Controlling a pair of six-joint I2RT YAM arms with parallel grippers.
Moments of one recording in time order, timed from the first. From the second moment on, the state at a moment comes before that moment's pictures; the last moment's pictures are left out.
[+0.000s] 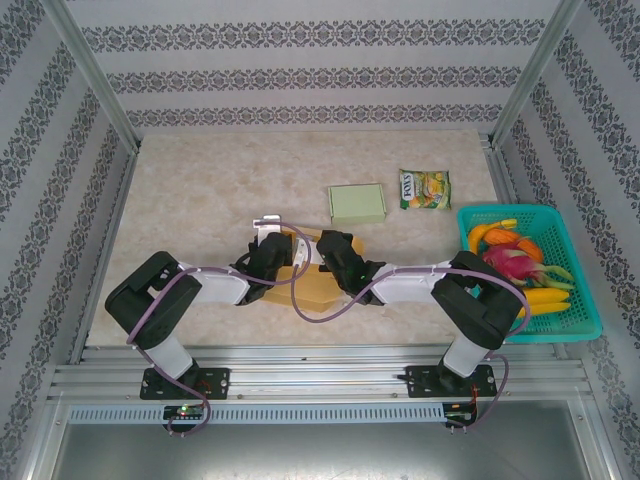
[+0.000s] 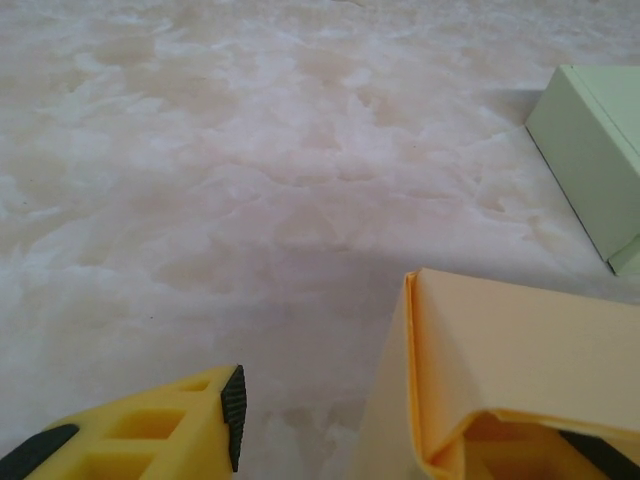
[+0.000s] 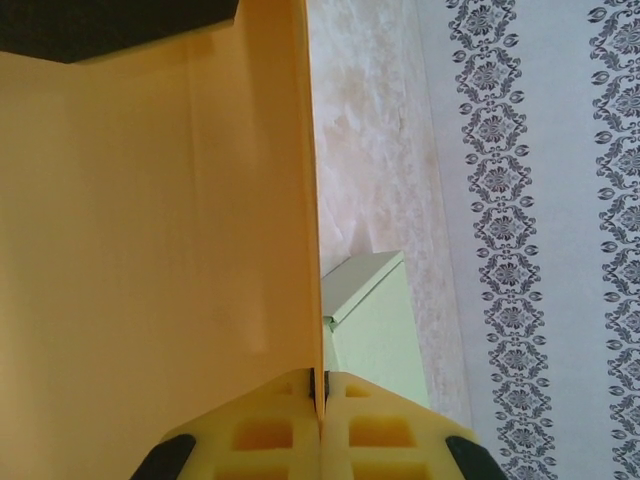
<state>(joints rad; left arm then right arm) -0.65 1.67 0.62 0.44 -0.54 -0.45 0.87 1.68 0.76 0.37 0.51 -0.91</state>
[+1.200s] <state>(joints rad) -0.63 1.59 0.46 0.60 -0.56 -0.46 0.82 1.33 0.79 0.06 0.22 0.18</state>
